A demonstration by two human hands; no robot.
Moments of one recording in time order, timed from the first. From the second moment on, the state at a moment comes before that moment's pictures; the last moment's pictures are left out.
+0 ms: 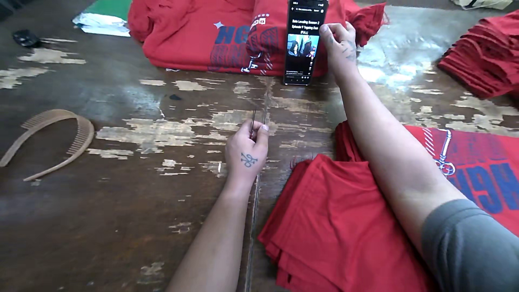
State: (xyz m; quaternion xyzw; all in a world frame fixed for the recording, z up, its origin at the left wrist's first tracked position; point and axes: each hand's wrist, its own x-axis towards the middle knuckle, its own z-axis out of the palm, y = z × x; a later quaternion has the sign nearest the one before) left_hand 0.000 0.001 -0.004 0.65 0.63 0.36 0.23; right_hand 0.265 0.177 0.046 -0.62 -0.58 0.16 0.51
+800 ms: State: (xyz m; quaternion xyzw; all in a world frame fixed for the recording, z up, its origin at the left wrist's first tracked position) left_hand 0.000 0.001 -0.005 0.64 0.62 0.38 0.23; right_hand 0.267 0.180 0.045 -0.62 -0.58 0.15 0.51
